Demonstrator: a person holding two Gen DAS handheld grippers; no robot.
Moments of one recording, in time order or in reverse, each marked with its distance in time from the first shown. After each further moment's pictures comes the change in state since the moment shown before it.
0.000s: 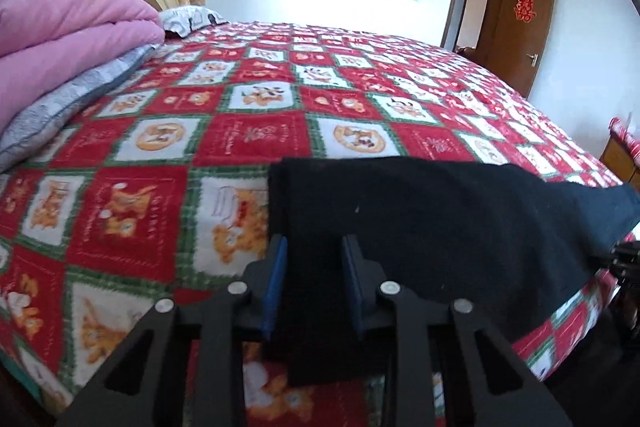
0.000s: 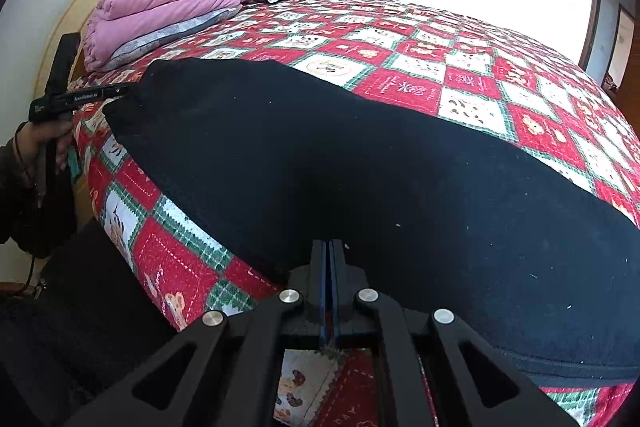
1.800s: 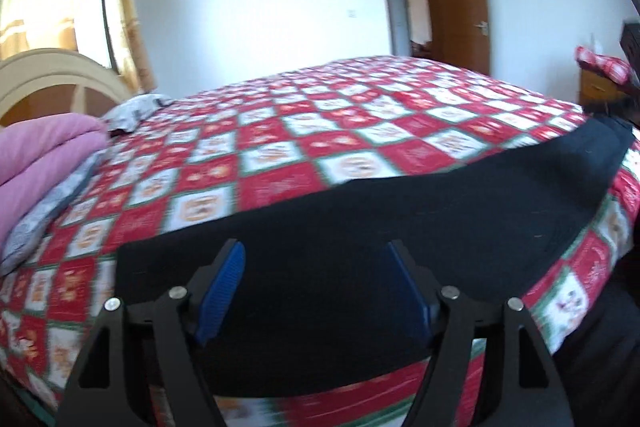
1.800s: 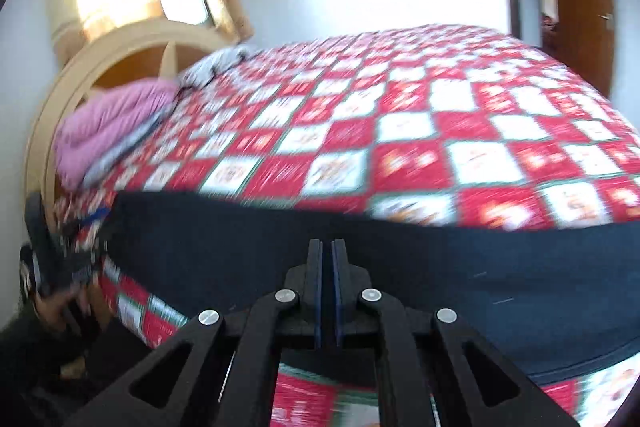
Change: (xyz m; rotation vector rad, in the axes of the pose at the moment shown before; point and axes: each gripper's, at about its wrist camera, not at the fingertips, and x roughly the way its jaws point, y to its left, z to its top) left arm -0.021 -0.185 -0.015 0.316 -0.154 0.023; right arm -0.109 -0.132 0.028 0.331 -0.167 -0.060
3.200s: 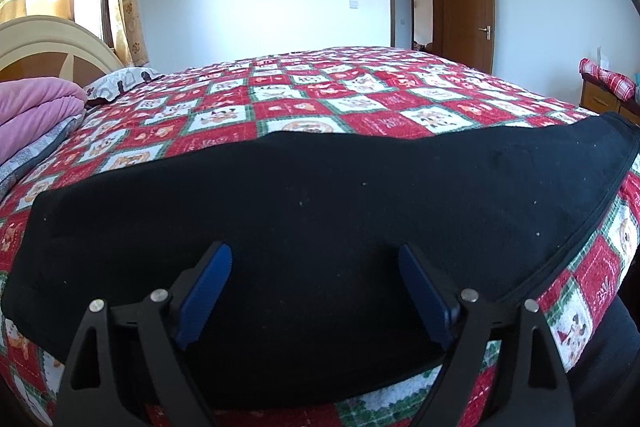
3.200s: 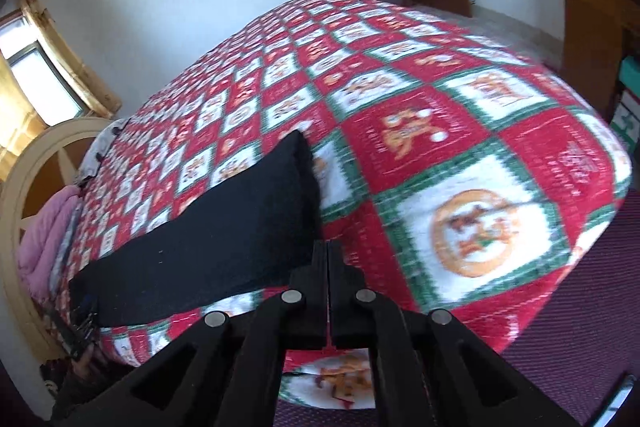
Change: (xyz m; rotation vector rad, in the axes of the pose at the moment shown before) left arm 0.041 -0.042 -0.026 -0.100 0.017 -0.008; right arm -0.159 -0.280 -0.056 0.456 0.055 -0.246
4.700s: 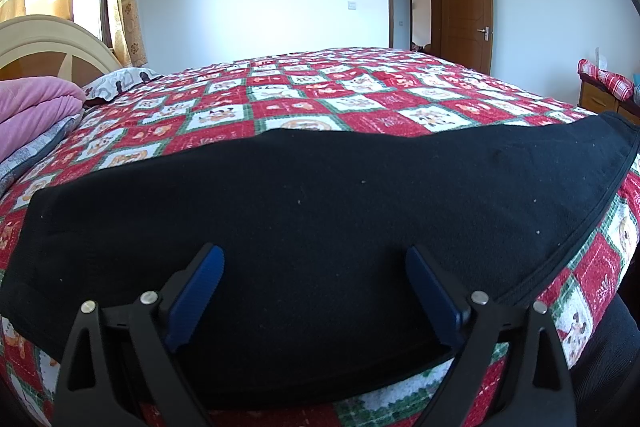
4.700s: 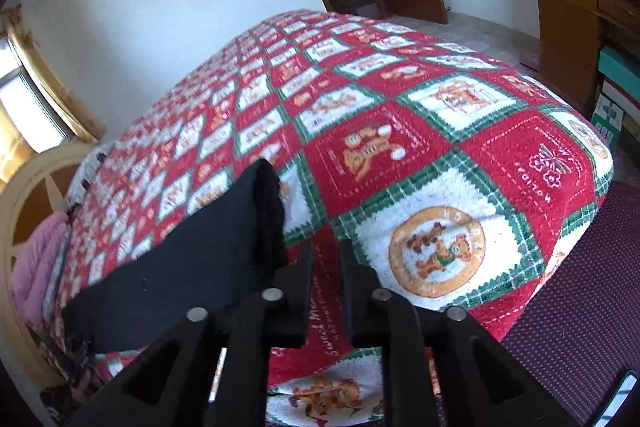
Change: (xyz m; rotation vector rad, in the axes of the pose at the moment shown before) left arm 0.001 -0.001 -0.002 0.000 -0.002 -0.002; right arm -0.006 -0.019 0.006 0.071 -0.076 -0.024
